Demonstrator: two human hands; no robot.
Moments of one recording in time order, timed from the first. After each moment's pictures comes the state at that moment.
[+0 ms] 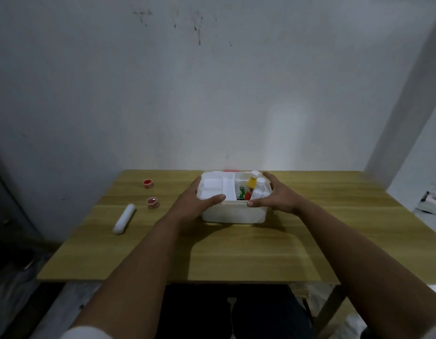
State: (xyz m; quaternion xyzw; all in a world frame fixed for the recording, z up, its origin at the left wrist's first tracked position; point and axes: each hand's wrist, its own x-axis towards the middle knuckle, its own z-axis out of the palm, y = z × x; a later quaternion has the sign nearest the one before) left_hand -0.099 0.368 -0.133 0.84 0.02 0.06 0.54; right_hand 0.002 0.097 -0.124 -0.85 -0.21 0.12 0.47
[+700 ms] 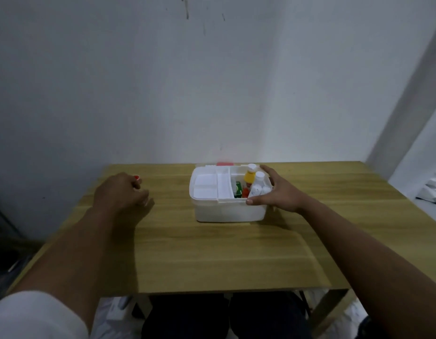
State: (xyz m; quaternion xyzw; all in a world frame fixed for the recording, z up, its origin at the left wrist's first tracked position) left_hand -0.069 0.525 -0.143 0.97 0.19 0.12 0.12; right_hand 0.016 0.092 -0.134 -0.86 -0.20 0.13 0.45
